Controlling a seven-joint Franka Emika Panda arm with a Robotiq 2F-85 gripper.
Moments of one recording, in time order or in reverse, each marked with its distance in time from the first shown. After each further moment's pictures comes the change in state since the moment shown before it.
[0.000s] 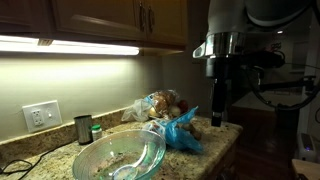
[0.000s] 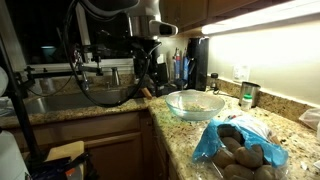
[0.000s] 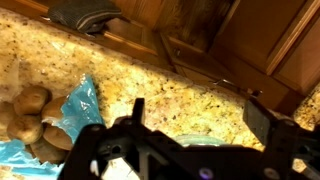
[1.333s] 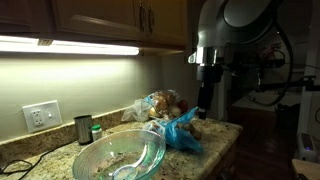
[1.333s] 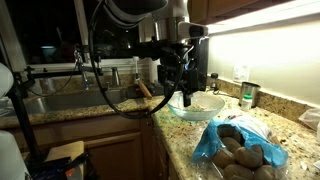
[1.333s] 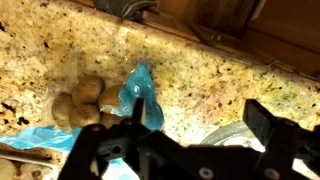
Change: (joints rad) arm -0.097 0.178 -0.059 0.100 -0.103 0.101 -0.001
